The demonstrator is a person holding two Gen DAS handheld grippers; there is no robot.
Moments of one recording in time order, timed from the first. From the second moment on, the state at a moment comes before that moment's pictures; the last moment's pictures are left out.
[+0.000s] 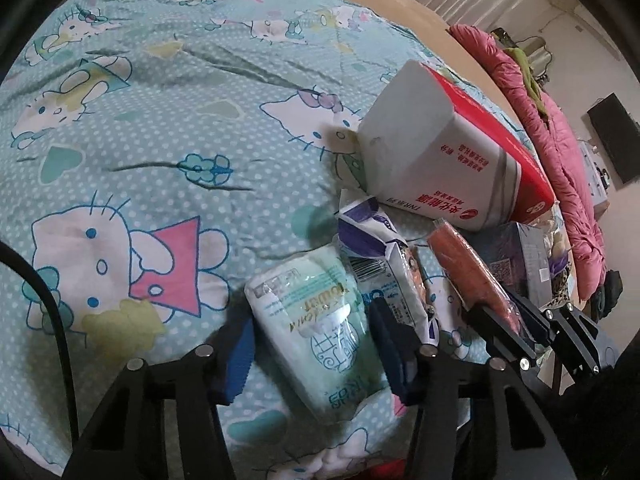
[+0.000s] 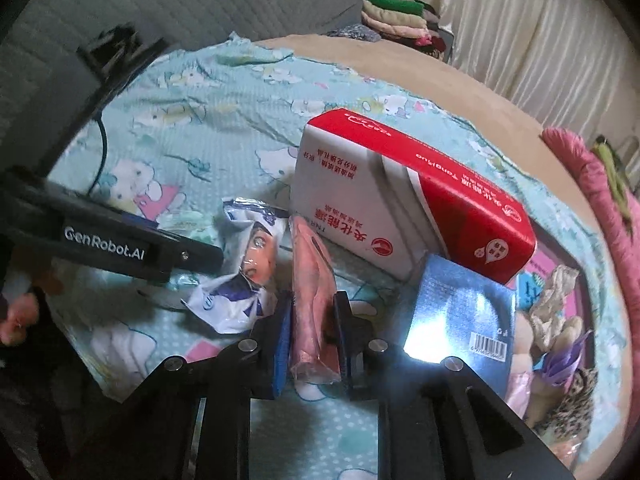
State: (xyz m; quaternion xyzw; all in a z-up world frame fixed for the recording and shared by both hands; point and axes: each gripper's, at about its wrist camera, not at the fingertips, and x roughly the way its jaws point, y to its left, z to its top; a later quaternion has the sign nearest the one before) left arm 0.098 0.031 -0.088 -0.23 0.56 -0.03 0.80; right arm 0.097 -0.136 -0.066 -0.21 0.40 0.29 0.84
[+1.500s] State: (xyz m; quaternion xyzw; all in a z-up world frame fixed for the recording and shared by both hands) left arm 0.062 -0.070 0.047 -0.08 0.45 -0.06 0.89; right arm 0.070 -0.274 0.044 -0.01 0.29 0.25 0.92
